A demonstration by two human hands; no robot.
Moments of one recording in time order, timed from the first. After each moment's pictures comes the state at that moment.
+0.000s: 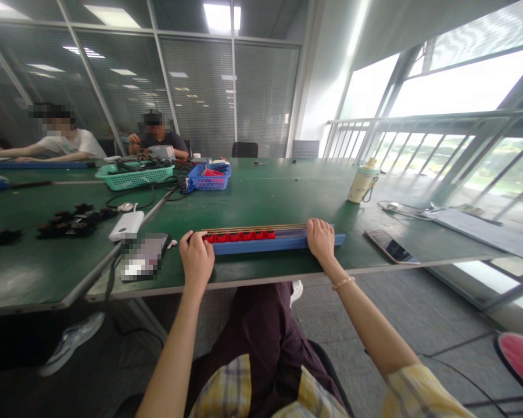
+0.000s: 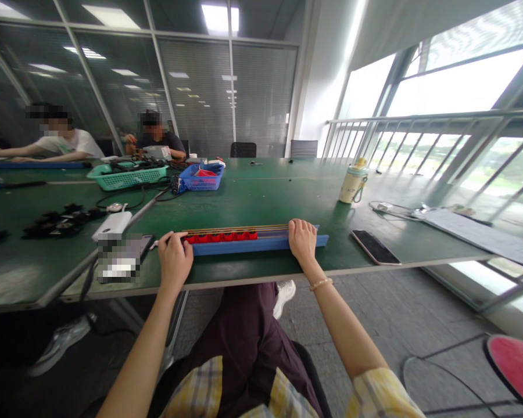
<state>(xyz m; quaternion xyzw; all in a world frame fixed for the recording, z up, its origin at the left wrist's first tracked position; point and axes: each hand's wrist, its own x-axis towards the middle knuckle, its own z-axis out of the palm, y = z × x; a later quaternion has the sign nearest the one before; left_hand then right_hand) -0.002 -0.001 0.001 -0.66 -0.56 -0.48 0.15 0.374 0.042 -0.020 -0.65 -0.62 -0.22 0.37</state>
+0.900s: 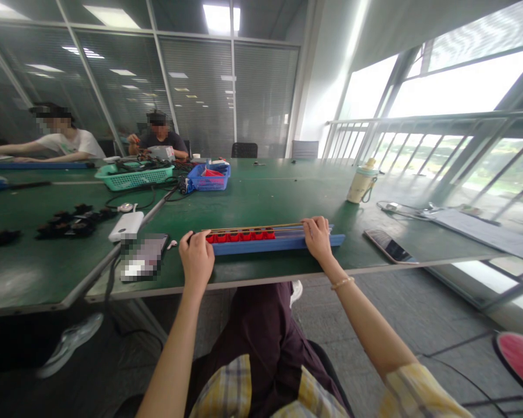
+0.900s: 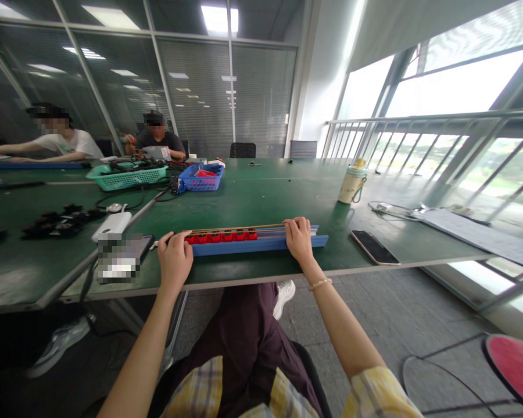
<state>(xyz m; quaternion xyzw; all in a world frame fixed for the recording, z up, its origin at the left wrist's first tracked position) -0.003 -0.005 0.003 -0.67 -0.56 -0.44 0.18 0.374 0.042 -0.018 -0.53 -0.68 -0.20 0.46</state>
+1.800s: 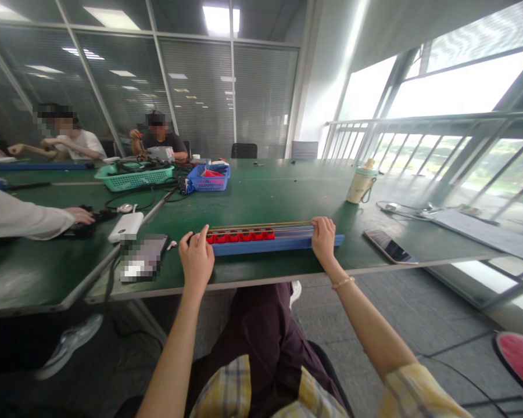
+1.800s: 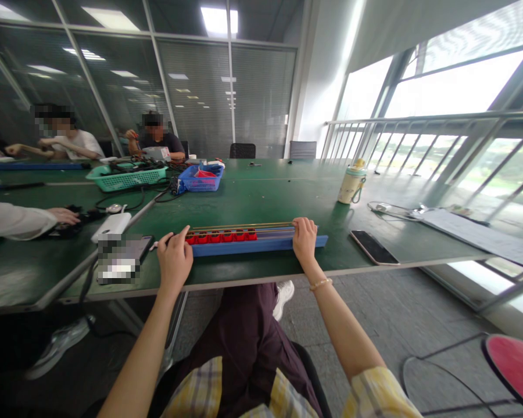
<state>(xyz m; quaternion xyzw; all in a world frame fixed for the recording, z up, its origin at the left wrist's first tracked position) -0.003 -0.004 0.000 -0.67 -0.58 -0.43 0.19 0.378 0.039 -0.015 -0.56 -0.62 -0.21 0.51</state>
